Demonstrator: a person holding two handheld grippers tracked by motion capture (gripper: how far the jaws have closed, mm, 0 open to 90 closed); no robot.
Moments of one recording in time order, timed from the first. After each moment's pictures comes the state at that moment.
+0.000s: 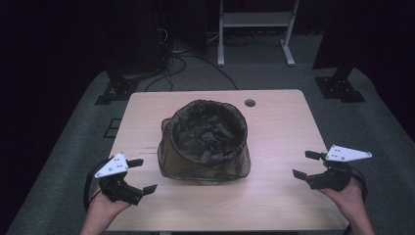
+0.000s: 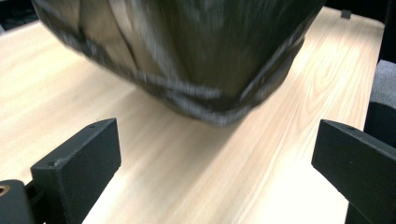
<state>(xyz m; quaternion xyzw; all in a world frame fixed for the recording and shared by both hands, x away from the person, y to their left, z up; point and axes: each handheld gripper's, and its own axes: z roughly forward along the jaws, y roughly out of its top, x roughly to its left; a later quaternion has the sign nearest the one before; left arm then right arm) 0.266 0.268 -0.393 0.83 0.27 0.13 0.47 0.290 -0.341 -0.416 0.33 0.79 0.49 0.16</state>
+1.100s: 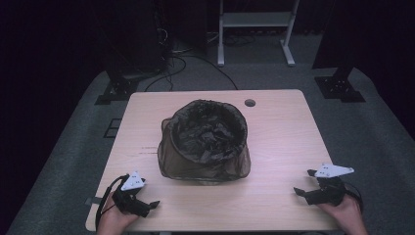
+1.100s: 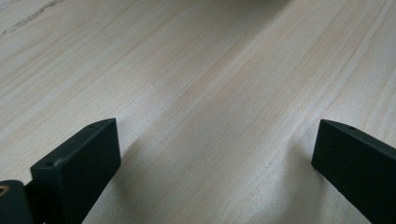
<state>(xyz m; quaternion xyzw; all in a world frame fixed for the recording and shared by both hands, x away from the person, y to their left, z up) 0.271 0.266 -0.480 0.88 0.31 0.13 0.35 0.281 -0.349 -0.485 0.37 0.84 0.36 0.17</state>
